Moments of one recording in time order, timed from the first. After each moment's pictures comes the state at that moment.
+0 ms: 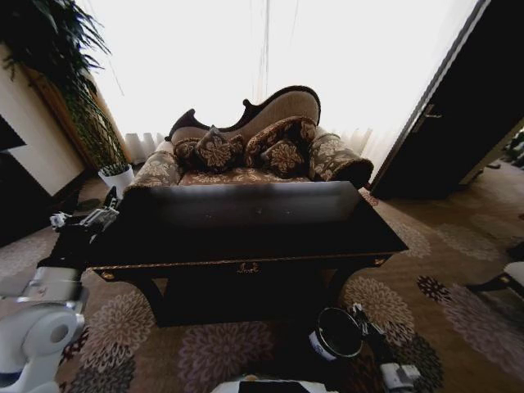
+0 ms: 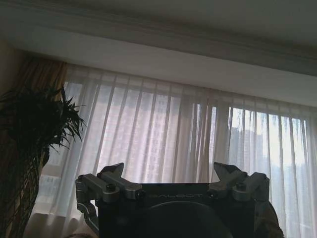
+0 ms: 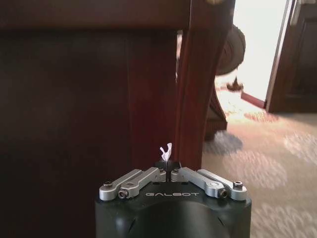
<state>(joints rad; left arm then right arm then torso) 1.54 -1.11 -1.13 -2.34 -0.88 0.04 0.02 -1.52 1.27 0.78 1.19 0.39 0.49 -0.34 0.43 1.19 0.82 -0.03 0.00</state>
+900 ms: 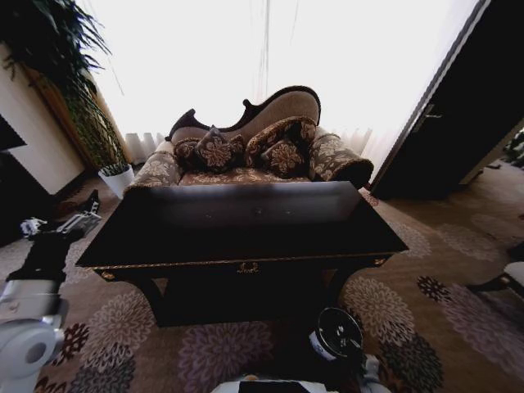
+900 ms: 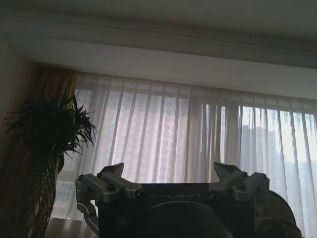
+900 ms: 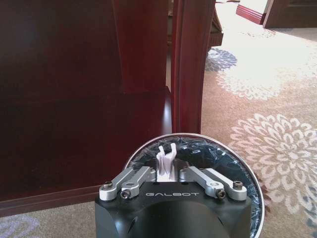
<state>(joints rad) 1.63 -1.13 -1.22 -2.38 -0.89 0.02 0.02 -1.35 1.28 0.64 0.90 0.32 0.31 -0.19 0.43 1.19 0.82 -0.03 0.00</state>
